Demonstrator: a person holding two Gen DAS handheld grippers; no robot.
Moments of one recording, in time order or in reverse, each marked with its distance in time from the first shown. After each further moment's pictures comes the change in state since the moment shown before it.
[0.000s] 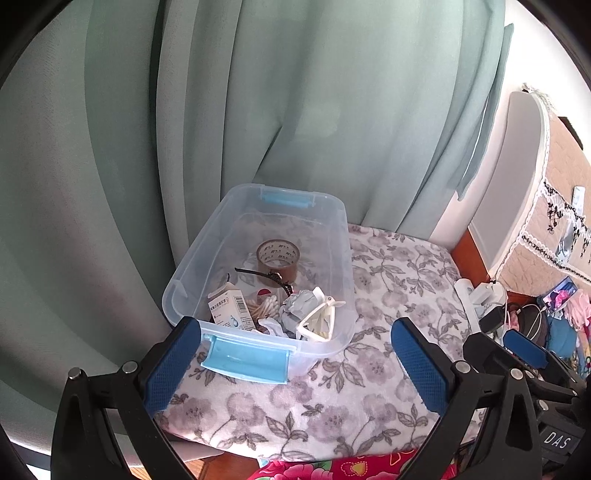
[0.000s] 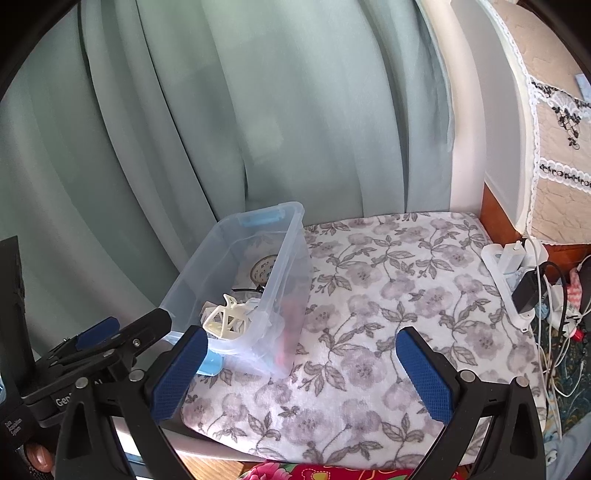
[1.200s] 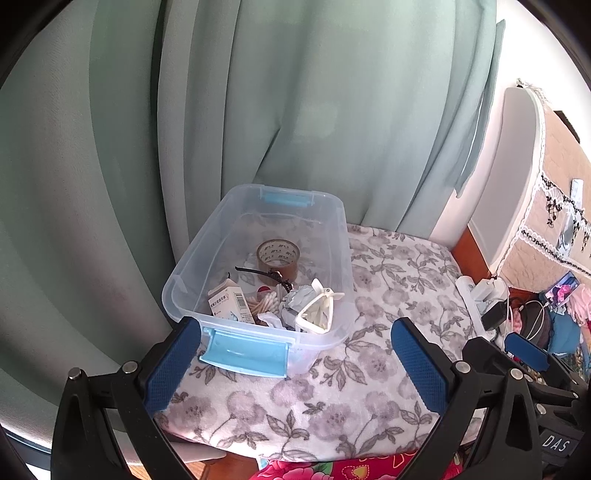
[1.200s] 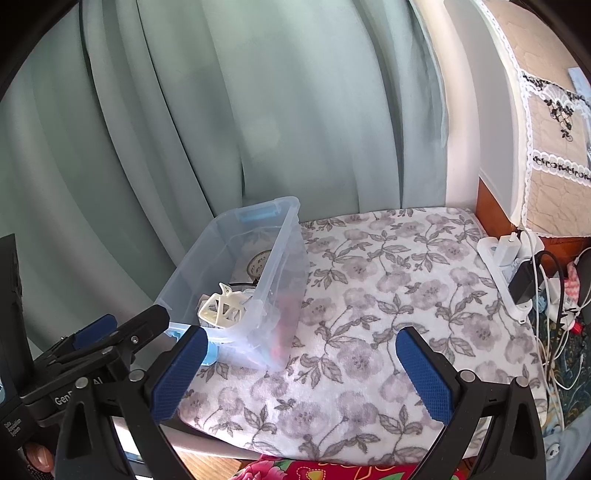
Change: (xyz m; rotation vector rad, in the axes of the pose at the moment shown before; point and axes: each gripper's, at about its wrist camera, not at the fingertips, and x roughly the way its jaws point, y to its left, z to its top) left arm -0.002 -0.003 -0.011 0.006 -0.022 0.013; right arm -0.004 -0.004 -0.018 0.009 -0.015 -0.016
